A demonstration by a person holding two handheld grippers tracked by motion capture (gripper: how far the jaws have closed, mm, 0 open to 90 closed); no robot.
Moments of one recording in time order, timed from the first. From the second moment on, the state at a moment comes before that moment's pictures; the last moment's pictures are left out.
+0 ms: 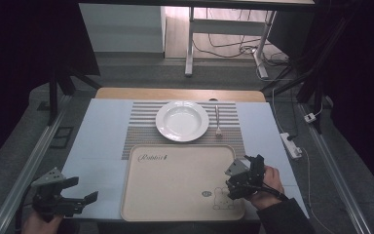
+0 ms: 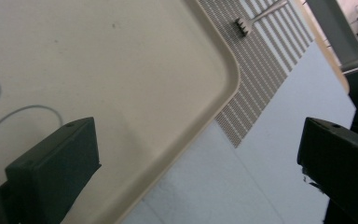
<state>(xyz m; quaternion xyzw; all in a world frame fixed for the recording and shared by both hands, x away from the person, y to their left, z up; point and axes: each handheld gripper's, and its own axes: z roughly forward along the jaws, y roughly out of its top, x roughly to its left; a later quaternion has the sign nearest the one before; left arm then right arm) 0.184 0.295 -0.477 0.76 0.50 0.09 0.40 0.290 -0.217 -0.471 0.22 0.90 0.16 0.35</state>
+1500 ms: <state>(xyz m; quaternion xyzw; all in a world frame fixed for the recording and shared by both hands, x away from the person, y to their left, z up) 0.186 0.296 -0.477 0.76 0.50 0.09 0.40 0.396 -0.186 -0.483 0.17 0.89 0.10 0.40</state>
